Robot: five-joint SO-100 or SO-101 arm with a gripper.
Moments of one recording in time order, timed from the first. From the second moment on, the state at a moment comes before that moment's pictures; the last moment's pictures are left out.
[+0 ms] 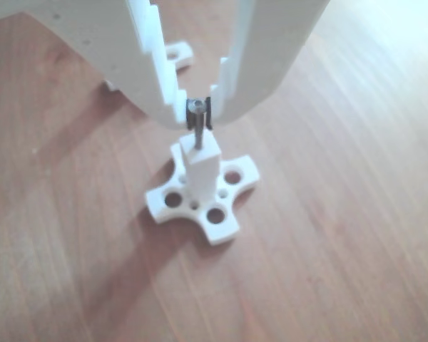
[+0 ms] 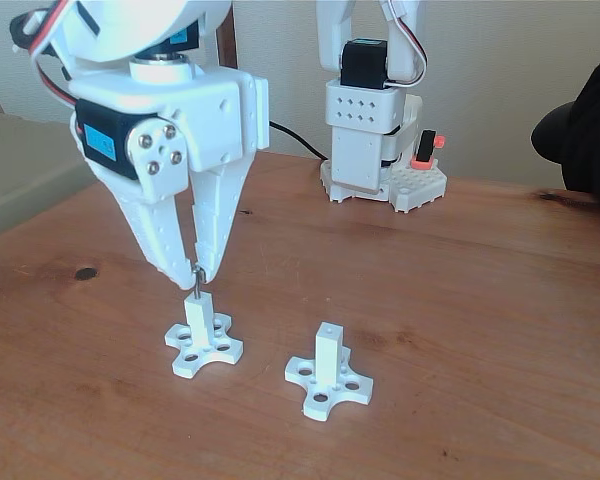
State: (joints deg) arm 8.3 83.1 88.1 76.7 5.5
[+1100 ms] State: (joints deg) arm 8.3 83.0 87.3 76.6 5.6
